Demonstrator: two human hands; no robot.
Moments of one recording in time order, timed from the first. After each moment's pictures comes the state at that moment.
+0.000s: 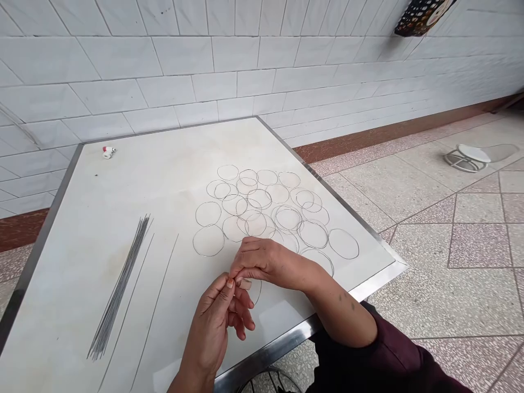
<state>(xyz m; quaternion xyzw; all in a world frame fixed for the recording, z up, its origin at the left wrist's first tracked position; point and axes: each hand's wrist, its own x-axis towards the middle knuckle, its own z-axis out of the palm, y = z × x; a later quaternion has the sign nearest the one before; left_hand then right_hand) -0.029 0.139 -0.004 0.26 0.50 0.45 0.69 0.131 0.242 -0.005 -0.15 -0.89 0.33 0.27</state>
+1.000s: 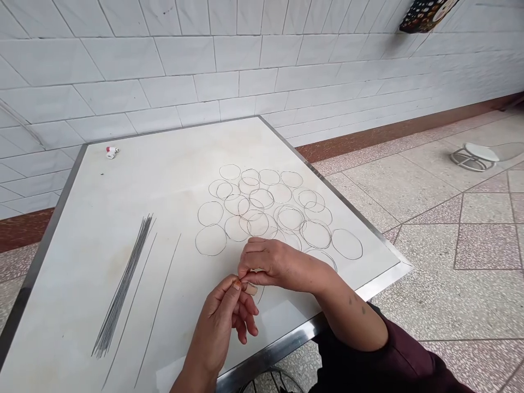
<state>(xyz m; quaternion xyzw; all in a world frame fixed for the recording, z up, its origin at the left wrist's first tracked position) -0.030 0.139 -0.005 0.32 0.52 0.41 0.68 0.137 0.240 0.005 -0.17 -0.90 0.31 0.24</state>
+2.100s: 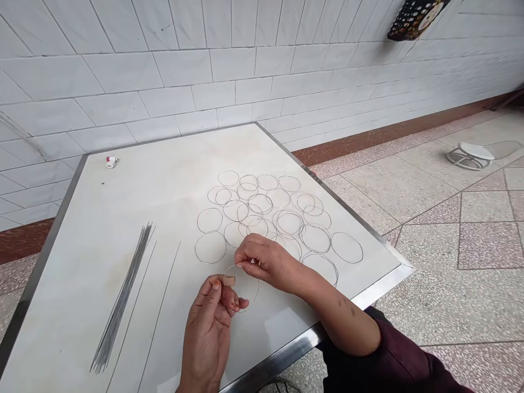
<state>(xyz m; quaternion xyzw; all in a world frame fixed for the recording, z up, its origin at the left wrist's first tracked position) -0.036 0.143 -0.013 0.17 0.43 0.59 0.66 0.124 0.241 -0.012 -0.27 -0.84 0.32 0.34</state>
